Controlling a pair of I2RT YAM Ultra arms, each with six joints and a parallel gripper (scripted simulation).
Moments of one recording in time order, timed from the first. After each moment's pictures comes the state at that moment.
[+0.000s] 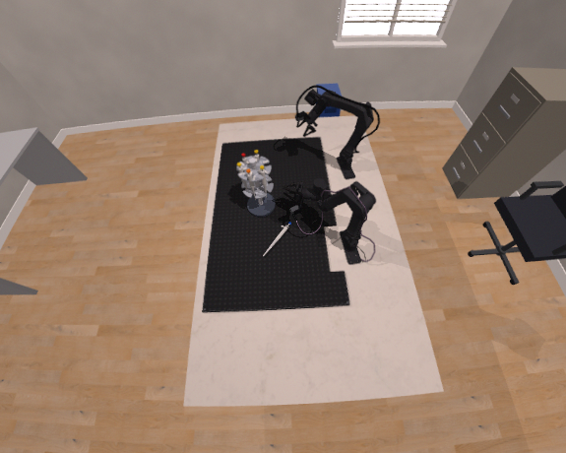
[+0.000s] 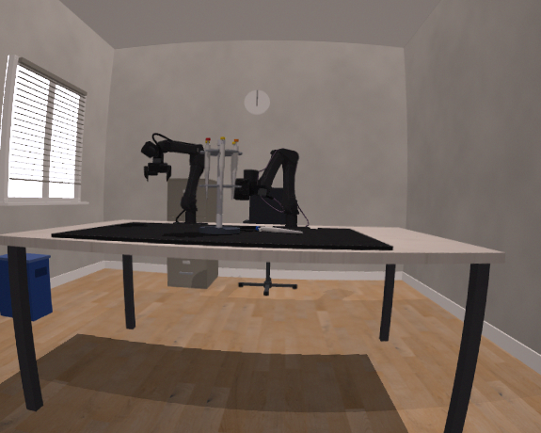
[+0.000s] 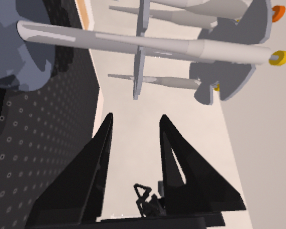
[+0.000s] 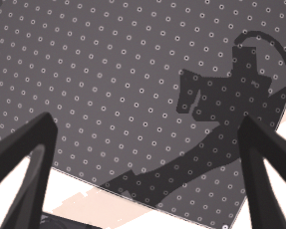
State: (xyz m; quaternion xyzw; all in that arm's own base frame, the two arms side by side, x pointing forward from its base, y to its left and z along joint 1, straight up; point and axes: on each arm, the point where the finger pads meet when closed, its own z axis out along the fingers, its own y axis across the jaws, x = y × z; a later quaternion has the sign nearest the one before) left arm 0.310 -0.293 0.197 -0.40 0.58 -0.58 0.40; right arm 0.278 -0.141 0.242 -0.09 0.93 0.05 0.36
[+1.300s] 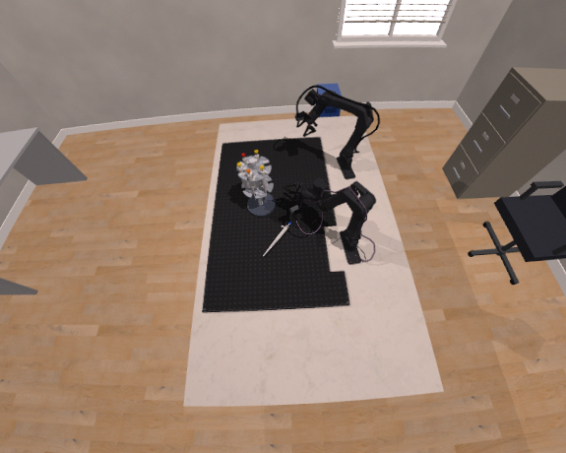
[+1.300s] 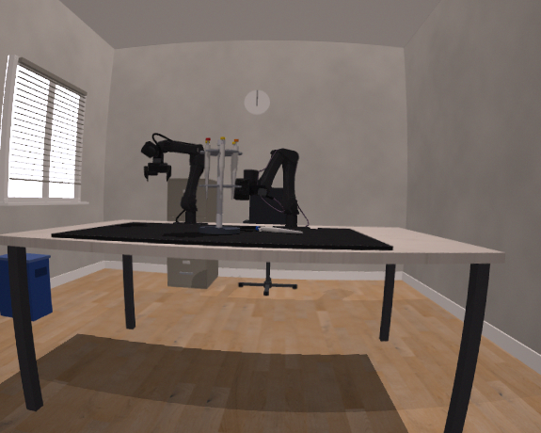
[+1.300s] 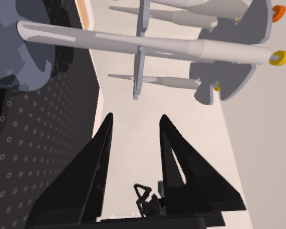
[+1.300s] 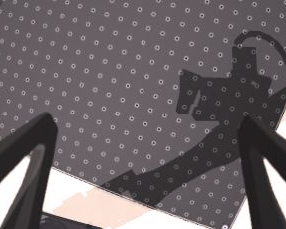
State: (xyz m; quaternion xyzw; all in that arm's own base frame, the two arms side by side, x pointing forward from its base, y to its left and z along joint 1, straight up) left arm 0.310 -0.293 0.197 -0.40 0.59 -0.58 0.40; right arm 0.278 -0.141 0.242 -0.09 0.93 0.05 0.36
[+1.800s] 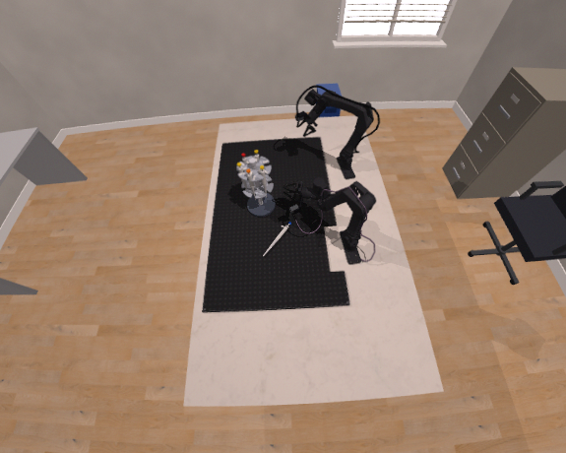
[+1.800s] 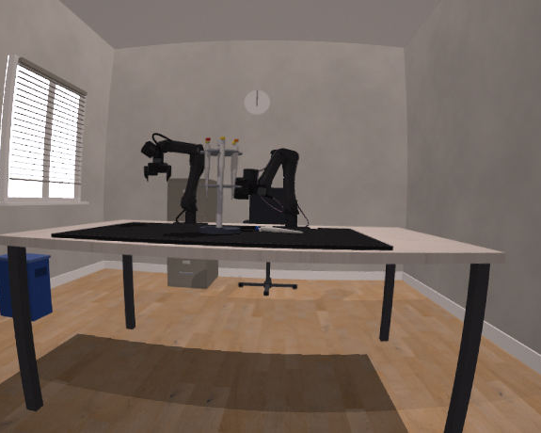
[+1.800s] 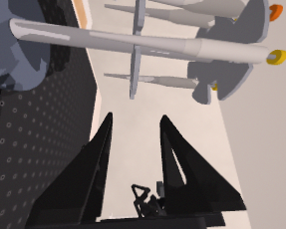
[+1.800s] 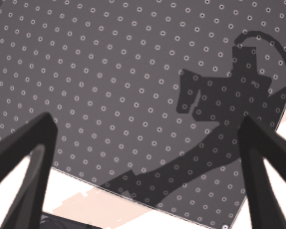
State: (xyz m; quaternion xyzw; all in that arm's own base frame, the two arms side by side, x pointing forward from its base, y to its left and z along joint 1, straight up) left arm 0.311 -0.295 0.202 -0.40 0.58 -0.58 0.40; right arm 0.278 -0.141 0.242 -0.09 0.93 0.05 0.36
